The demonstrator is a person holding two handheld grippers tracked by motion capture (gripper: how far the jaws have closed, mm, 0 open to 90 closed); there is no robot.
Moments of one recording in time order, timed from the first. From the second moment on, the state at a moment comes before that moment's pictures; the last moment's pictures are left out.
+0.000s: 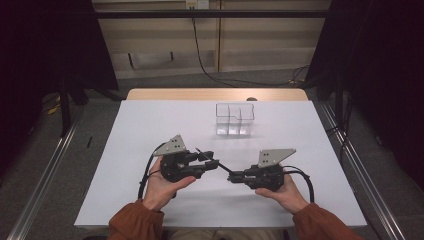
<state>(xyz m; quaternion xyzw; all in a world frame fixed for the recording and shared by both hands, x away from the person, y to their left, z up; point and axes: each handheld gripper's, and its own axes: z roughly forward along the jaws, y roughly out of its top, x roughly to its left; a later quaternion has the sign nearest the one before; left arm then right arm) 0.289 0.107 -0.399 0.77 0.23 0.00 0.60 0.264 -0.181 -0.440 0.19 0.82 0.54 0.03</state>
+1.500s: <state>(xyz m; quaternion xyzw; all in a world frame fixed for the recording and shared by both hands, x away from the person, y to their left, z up) 0.282 0.100 -0.386 0.76 0.20 -0.05 0.62 0.266 -0.184 -0.440 0.19 0.82 0.55 0.03</state>
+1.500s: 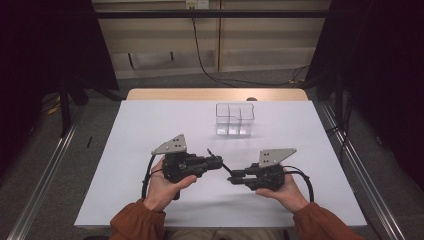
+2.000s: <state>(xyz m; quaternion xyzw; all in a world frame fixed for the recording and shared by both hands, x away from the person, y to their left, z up) 0.285 0.107 -0.383 0.77 0.20 -0.03 0.60 0.263 -0.187 -0.433 0.19 0.81 0.56 0.03</state>
